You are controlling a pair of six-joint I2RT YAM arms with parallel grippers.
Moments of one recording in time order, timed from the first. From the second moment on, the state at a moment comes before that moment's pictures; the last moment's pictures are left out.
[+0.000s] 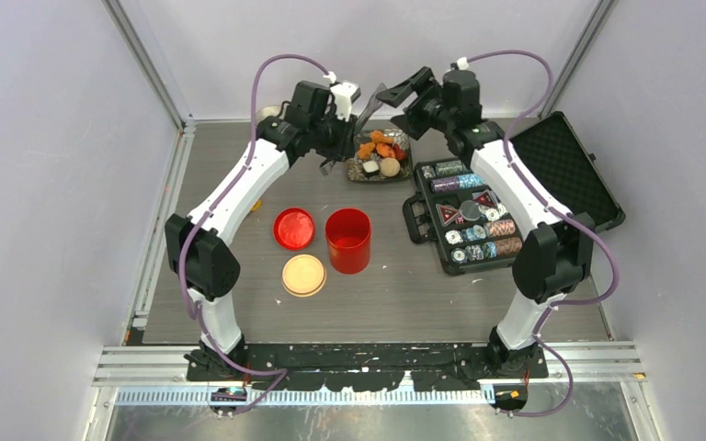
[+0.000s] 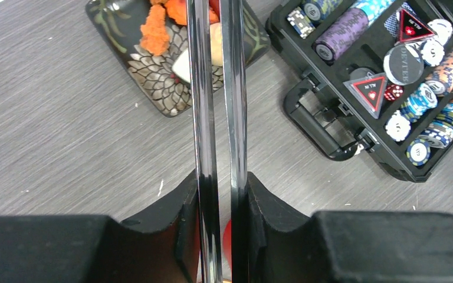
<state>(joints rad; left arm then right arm) -0.52 1.85 1.90 -0.70 0.18 -0.05 0.34 1.76 1.66 -0.19 -0.24 1.11</state>
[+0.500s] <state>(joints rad) -0.33 1.83 1.89 -0.78 0.26 0.15 -0.03 1.71 1.65 -0.23 -0.55 0.94</state>
